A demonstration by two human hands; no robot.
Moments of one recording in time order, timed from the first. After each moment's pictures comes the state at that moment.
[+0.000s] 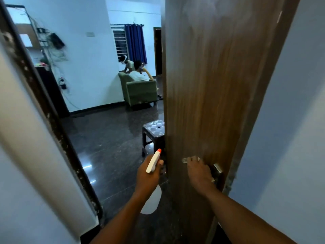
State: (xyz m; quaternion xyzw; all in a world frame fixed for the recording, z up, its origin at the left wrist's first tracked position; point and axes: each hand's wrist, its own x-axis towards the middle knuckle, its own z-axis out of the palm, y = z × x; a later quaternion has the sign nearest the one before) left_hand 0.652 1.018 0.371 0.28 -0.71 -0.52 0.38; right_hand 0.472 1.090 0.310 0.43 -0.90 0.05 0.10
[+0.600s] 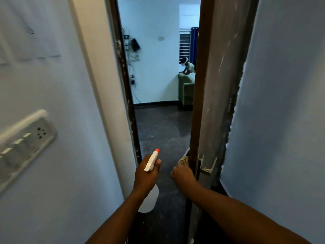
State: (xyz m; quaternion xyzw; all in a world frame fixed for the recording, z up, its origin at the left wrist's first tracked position) left_hand 0.839 1.012 0.361 0.45 -0.66 -0.39 0.46; right_hand 0.691 1.022 0.329 0.71 -0.61 -0.28 0.21
